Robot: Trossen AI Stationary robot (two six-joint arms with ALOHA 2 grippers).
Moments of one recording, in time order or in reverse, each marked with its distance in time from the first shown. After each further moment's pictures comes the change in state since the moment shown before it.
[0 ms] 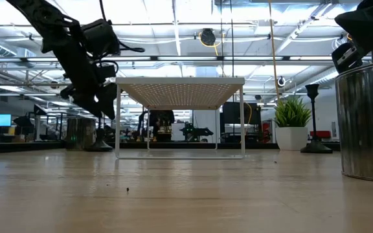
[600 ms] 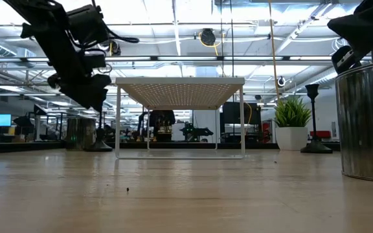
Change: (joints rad) left arm -0.093 -0.122 0.000 -0.197 -0.134 0.038; right arm 0.000 0.000 0.000 0.000 0.080 0.005
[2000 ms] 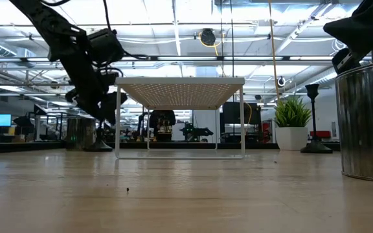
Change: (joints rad) left arm 0.153 0.208 0.000 0.273 0.093 0.105; right arm 0.000 0.000 0.000 0.000 0.052 0.031
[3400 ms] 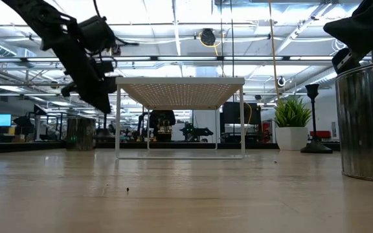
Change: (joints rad) left arm 0.032 -0.158 -0.001 -0.030 0.072 -0.074; right arm 0.000 0.000 0.000 0.000 -0.001 -0.006
